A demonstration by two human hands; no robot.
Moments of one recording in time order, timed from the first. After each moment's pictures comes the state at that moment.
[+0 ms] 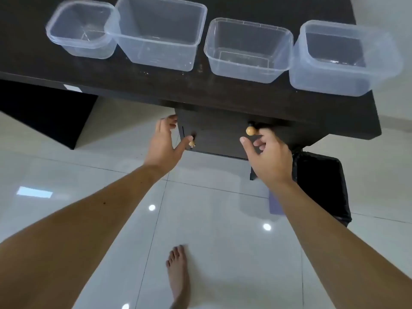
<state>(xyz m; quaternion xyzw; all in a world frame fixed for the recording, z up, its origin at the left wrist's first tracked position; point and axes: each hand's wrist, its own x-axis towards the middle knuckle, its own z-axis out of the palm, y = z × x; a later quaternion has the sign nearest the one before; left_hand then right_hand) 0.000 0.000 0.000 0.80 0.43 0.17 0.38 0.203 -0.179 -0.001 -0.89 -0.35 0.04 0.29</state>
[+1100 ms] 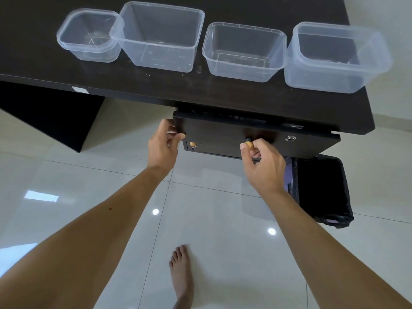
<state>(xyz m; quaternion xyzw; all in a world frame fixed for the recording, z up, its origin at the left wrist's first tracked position) -0.008 -0.006 -0.010 0.77 0.44 0.27 0.38 0.172 -0.198 -0.010 -0.85 -0.36 -0.01 0.39</state>
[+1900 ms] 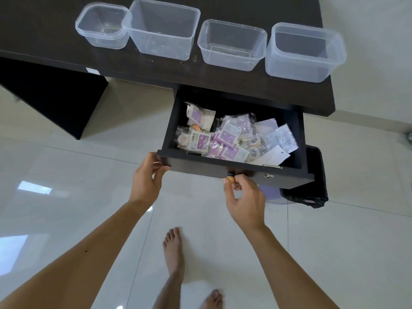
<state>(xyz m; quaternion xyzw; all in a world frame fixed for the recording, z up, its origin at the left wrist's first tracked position) -0.123 -0.126 -0.010 0.75 0.44 0.24 0.42 0.066 -0.322 -0.016 -0.85 -0.37 0.02 0.38</state>
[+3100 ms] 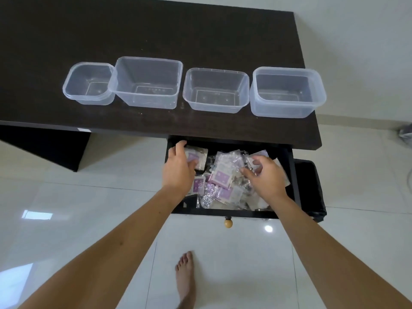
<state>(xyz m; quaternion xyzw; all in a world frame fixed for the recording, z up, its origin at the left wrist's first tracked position) 0.032 -0.061 0.073 0.82 0.46 0.10 0.33 0.214 -0.236 0.058 -0.90 -0.27 0.19 0.29</state>
